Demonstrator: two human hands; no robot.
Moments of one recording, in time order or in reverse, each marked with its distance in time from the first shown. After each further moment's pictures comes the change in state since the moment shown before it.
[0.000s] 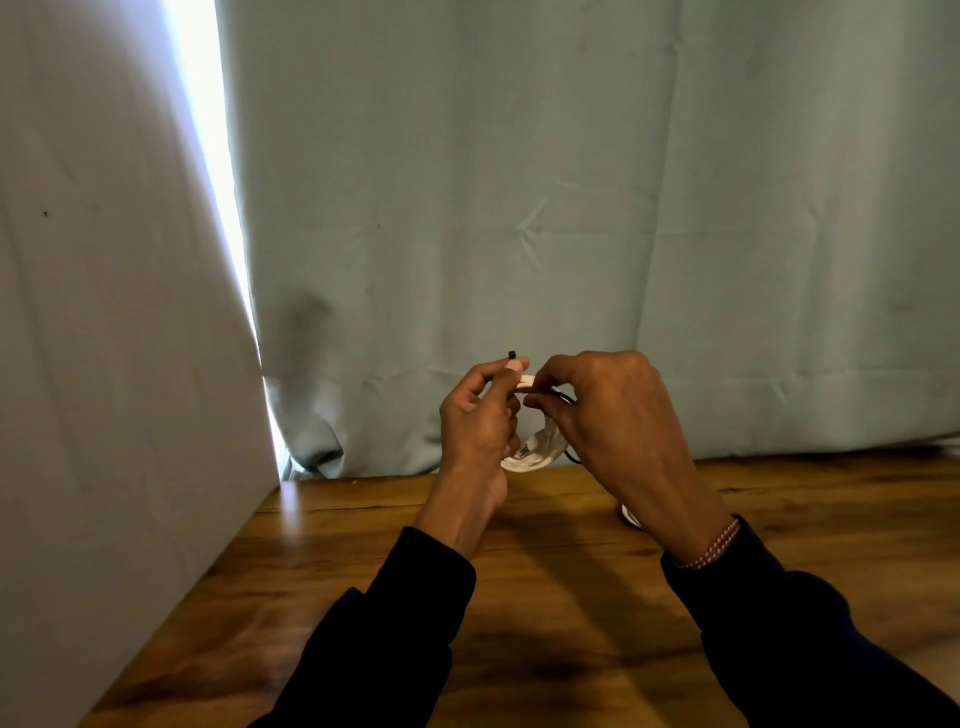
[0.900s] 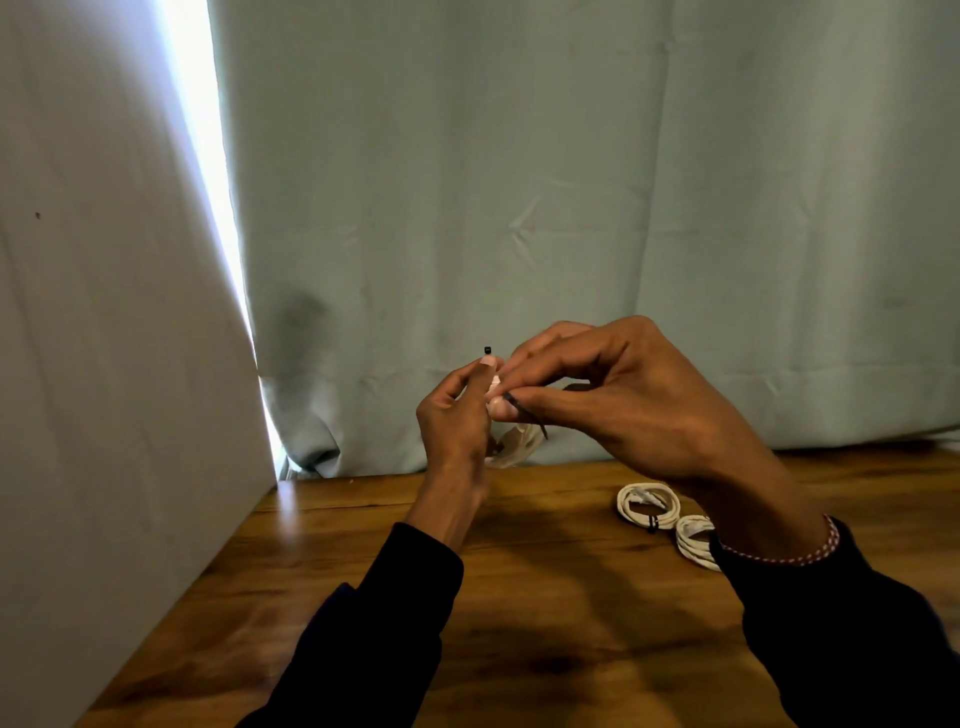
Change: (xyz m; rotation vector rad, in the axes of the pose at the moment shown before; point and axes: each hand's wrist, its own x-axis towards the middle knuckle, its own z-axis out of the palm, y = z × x) left_hand -0.004 0.004 -0.003 0.063 0.146 0.053; right_hand 0.002 -0.026 -0.073 0.920 -0.410 0.098
